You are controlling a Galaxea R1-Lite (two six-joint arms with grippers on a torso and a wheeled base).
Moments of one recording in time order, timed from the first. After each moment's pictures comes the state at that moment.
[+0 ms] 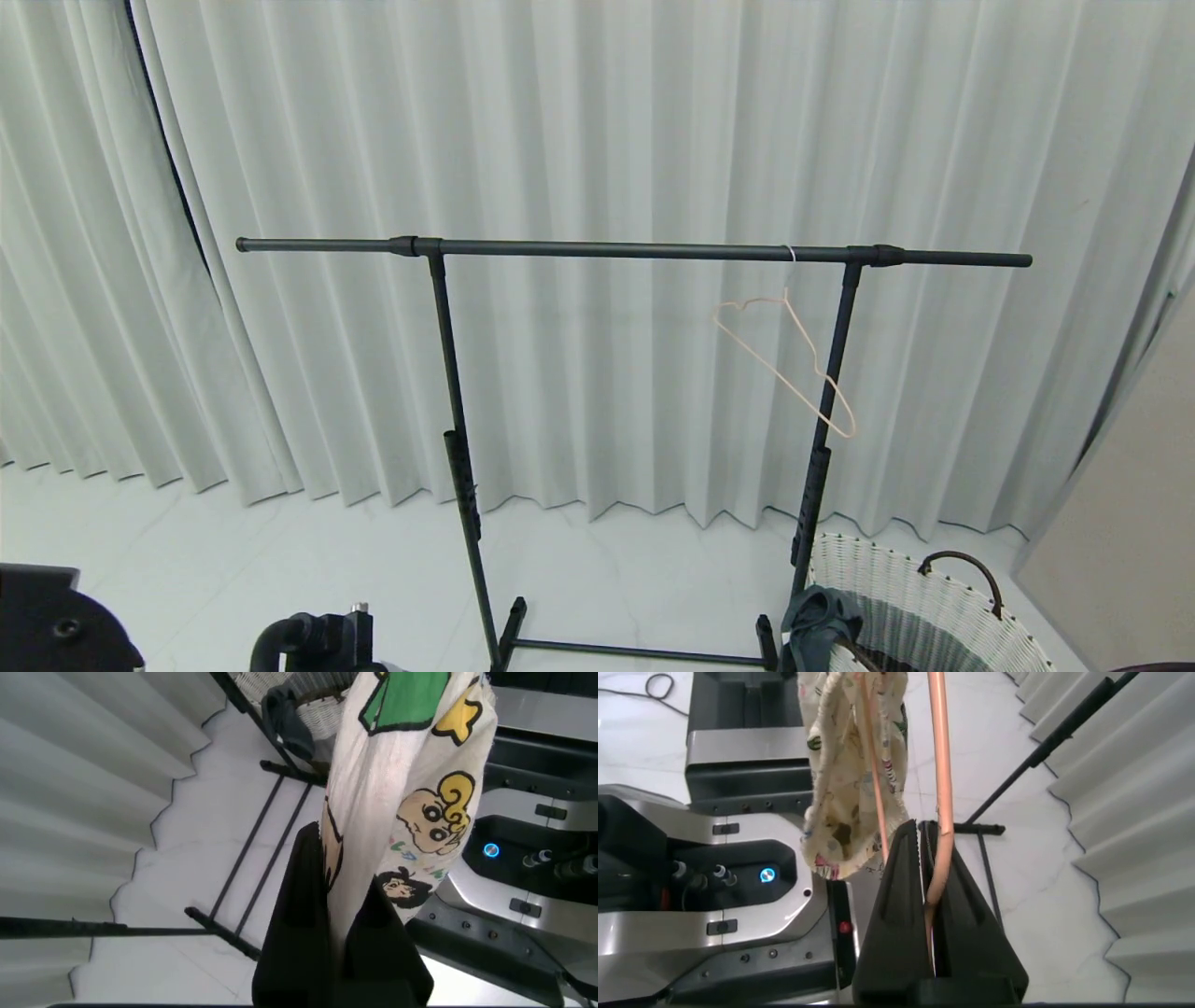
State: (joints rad) left arm -1.04 1.16 -0.55 0.02 -0.03 0.29; right arm 1.06 1.23 -0.28 -0.49 0.32 -0.25
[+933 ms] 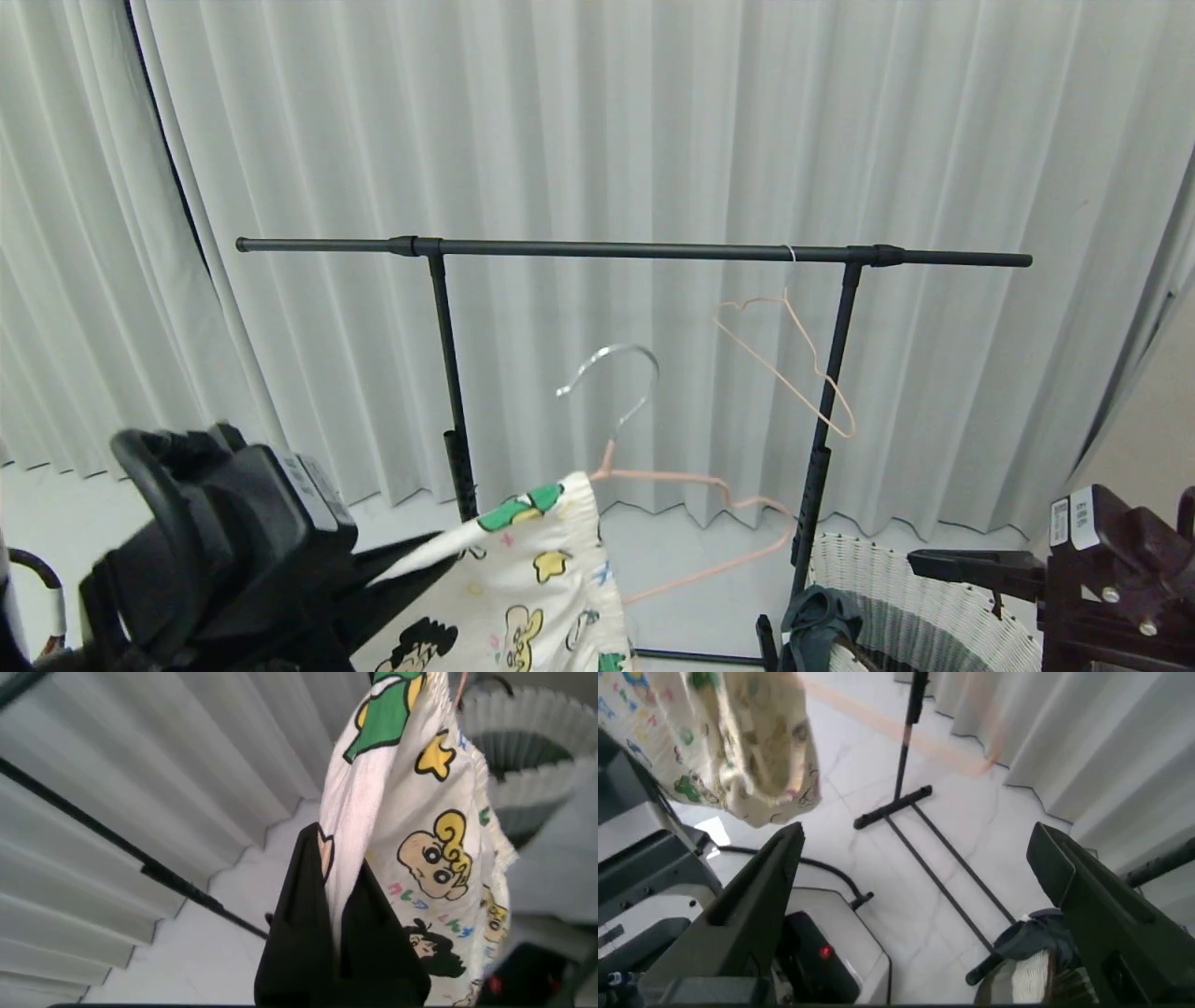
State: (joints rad) left arm -0.91 1.12 -0.54 -0.20 0.27 0.28; right arm 0.70 1.18 -0.28 -0.49 0.25 -0.05
